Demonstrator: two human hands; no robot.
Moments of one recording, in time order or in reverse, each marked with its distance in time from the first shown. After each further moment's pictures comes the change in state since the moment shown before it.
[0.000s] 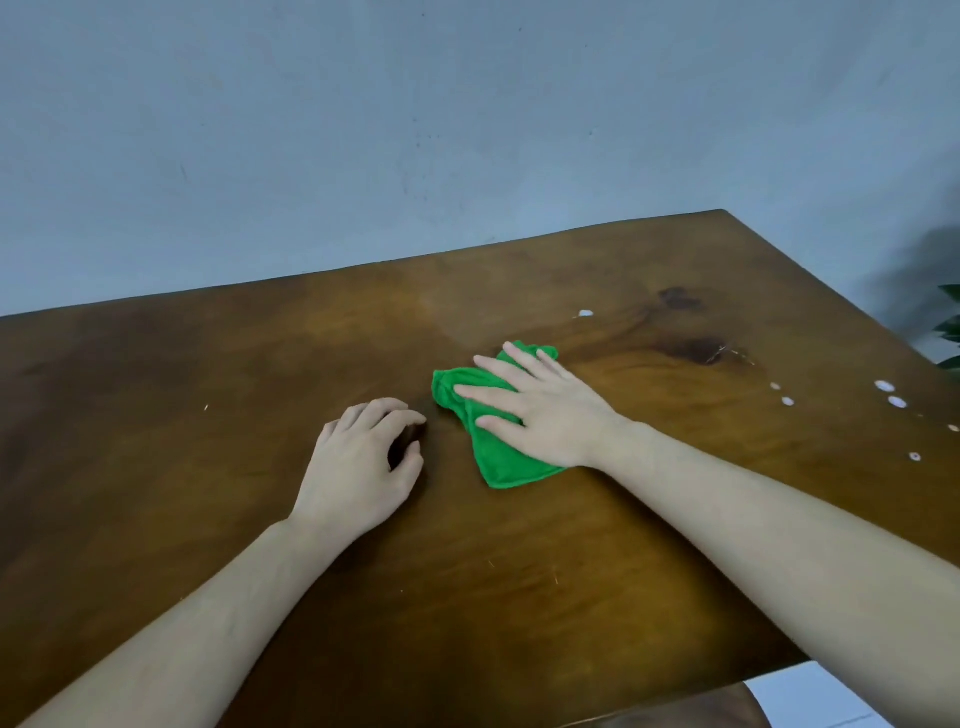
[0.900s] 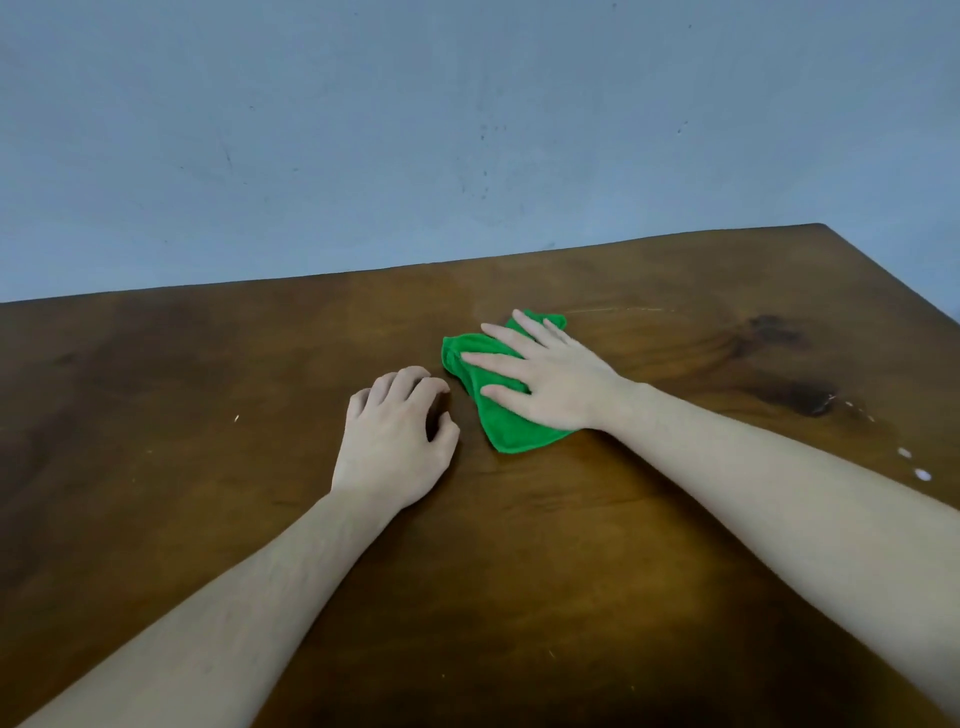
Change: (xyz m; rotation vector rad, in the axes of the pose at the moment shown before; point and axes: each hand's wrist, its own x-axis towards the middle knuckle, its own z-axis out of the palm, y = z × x) left_hand 0.062 -0.028 0.009 0.082 0.060 -0.132; right_hand 0.111 0.017 -0.006 -0.044 -0.008 -0.078
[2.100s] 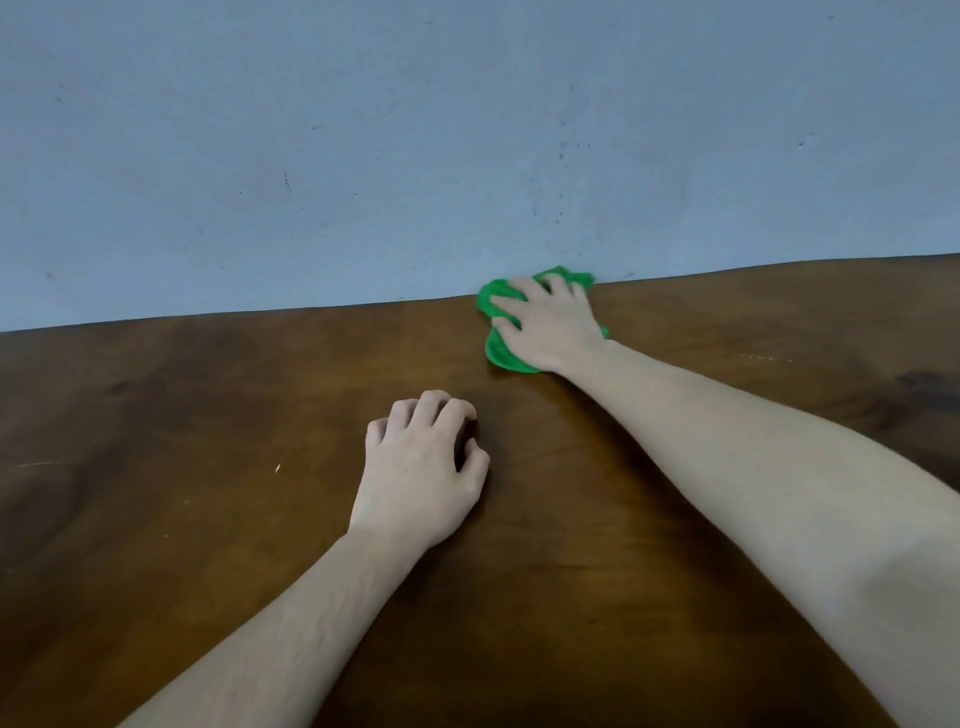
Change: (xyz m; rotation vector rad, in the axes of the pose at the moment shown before) left_hand 0.032 -0.035 -0.006 0.014 -0.030 -0.104; right_hand 0.169 0.007 -0.004 -0.010 0.169 0.219
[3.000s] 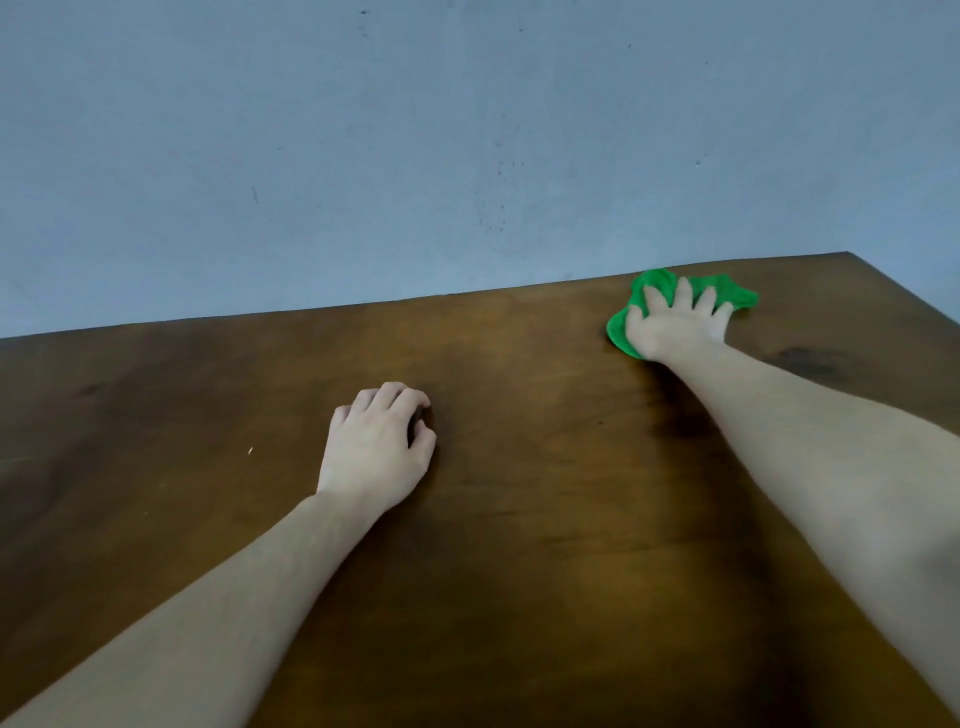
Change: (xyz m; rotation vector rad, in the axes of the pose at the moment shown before) left_hand -0.004 0.004 -0.005 0.018 -0.012 0.014; right_hand -0.100 0.149 -0.029 -0.036 -0.182 0.705
